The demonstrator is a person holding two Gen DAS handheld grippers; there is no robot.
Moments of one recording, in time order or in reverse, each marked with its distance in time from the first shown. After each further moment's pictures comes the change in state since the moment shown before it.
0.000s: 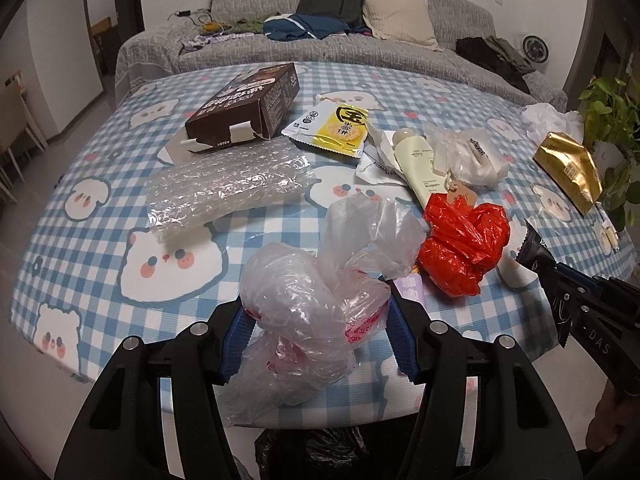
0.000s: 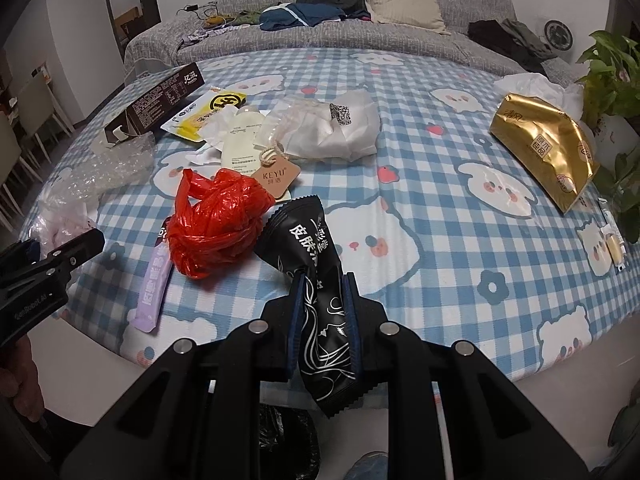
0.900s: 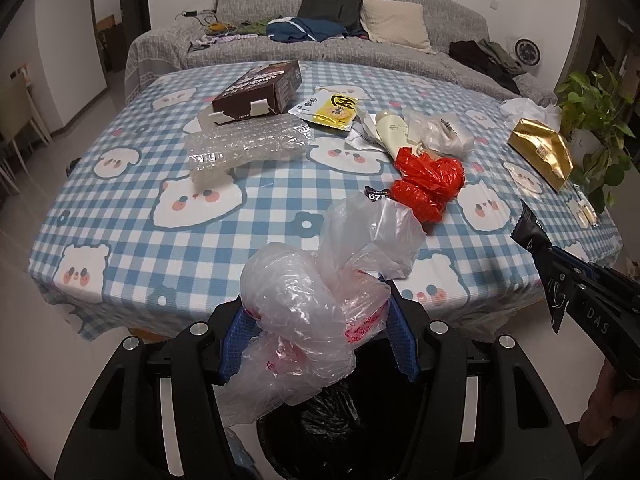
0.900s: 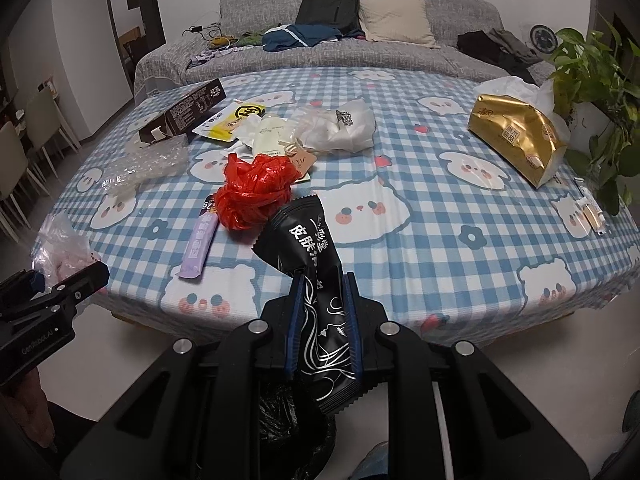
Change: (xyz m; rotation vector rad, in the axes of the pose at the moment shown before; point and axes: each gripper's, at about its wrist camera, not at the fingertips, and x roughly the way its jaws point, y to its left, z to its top) left arm -0.062 0.000 -0.060 -0.014 -0.009 -0.017; right arm -0.059 0.009 -0.050 0.042 -0.073 0.019
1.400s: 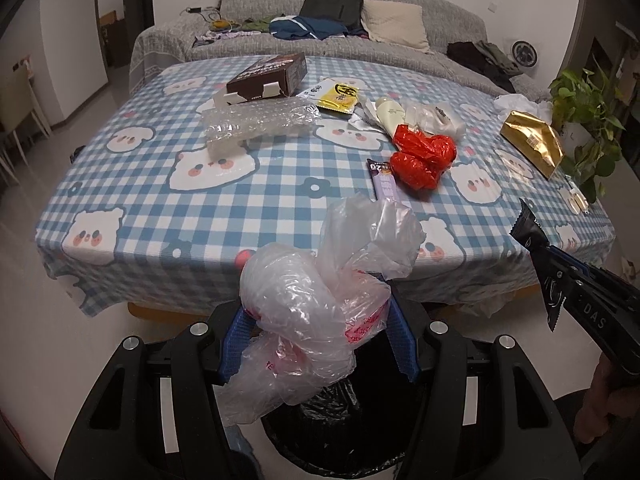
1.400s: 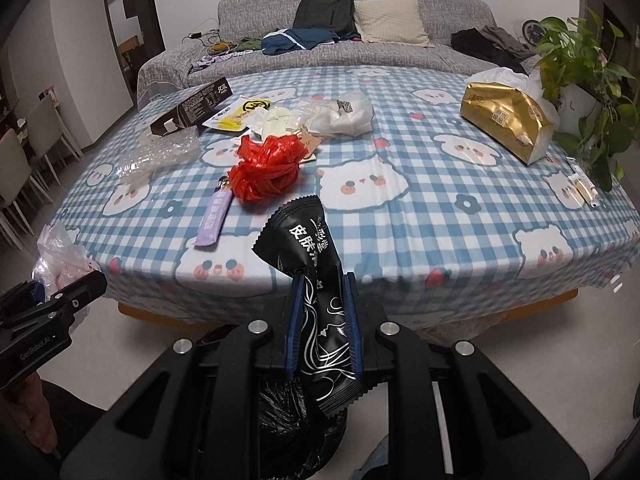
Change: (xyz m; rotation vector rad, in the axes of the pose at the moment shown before) left arm -0.021 0.010 -0.037 -0.009 0.000 -0.012; right arm -0.018 0.008 -0.036 0.017 -0.014 -0.005
